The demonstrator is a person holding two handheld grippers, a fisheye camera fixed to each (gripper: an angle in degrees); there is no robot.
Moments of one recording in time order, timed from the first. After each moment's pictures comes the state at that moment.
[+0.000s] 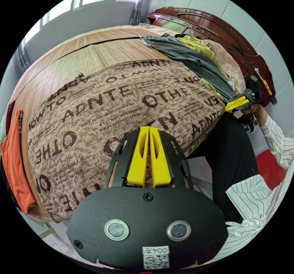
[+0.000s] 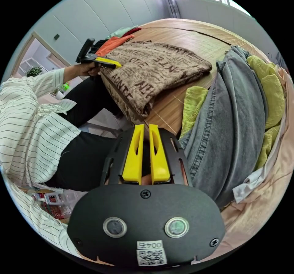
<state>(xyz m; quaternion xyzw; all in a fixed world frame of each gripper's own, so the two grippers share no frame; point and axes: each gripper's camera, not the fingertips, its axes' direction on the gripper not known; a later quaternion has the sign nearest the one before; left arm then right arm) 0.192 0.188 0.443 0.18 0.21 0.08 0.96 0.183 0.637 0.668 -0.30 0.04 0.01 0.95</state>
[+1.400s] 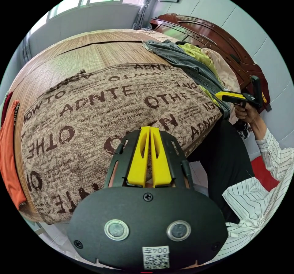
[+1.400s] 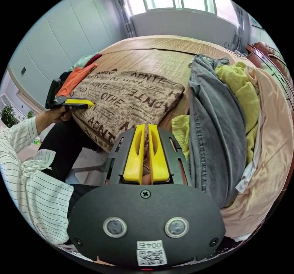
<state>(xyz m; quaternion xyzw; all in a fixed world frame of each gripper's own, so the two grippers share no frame) 0.159 0.172 0.475 0.20 0.24 0.06 0.95 0.108 0.582 0.695 -0.21 0.21 0.10 0.95</state>
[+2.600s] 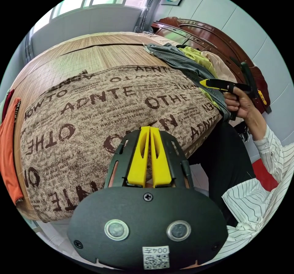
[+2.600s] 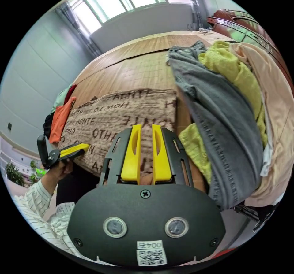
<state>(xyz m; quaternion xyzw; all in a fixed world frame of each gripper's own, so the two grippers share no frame) 0.126 0.193 0.467 0.22 0.24 0.04 0.94 0.051 0.551 0.780 -0.13 0.24 0.27 0.92</state>
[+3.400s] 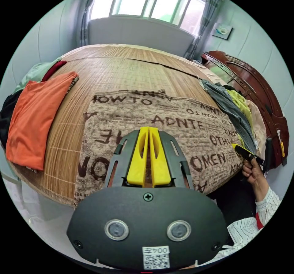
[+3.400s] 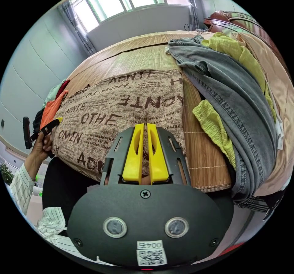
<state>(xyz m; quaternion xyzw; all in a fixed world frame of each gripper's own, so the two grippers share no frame) -0.005 0.233 0.457 0.25 0.19 -0.18 0.93 0.020 0.637 0.853 -0.12 0.29 0.26 0.91</state>
